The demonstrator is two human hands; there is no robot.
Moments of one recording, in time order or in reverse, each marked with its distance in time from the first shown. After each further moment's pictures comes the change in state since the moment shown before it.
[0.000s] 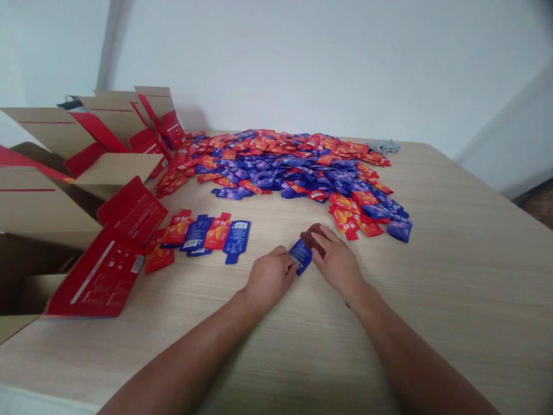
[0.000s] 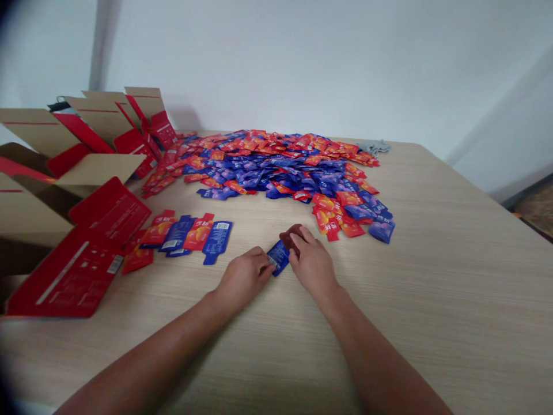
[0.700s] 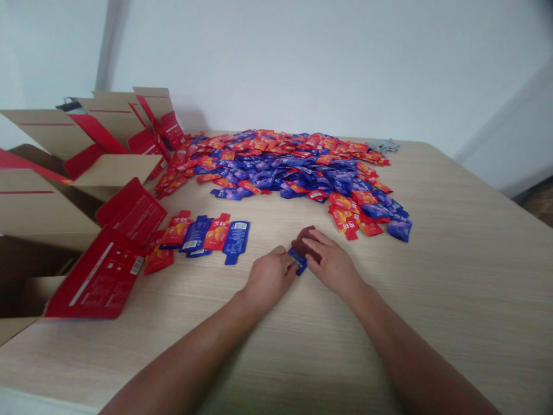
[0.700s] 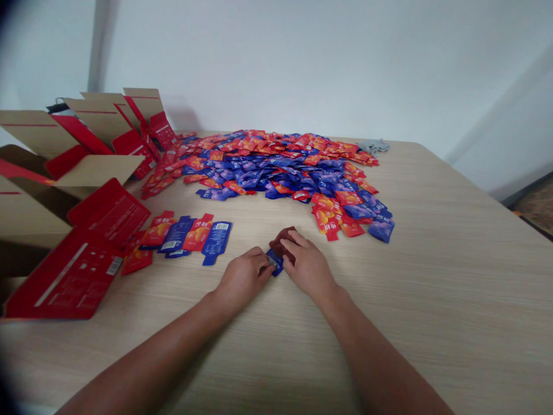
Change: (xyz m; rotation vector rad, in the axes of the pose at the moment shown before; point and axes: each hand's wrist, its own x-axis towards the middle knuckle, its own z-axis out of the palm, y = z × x) left_hand -0.001 -0.002 0.002 -0.011 0.025 0.015; right_hand -0.001 -0.001 0.003 0.124 -0.084 -0.116
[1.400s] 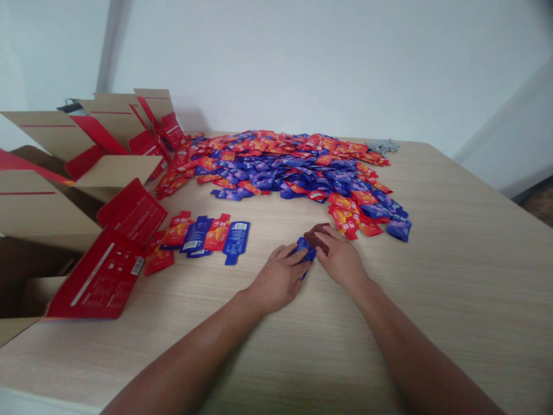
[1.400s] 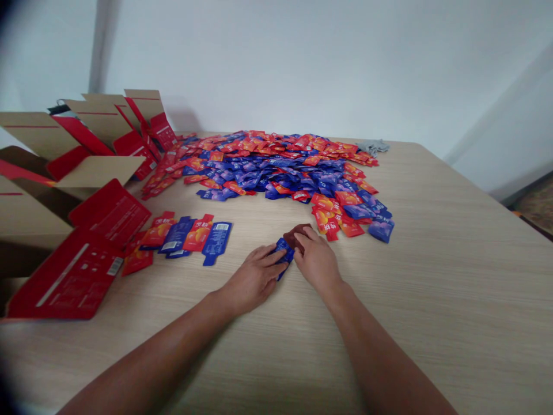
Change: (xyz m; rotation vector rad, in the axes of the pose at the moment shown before) left_hand 0.000 -0.006 0.012 0.057 -0.042 0.402; right_hand 0.006 0.017 -0.007 -0.150 0.061 0.135
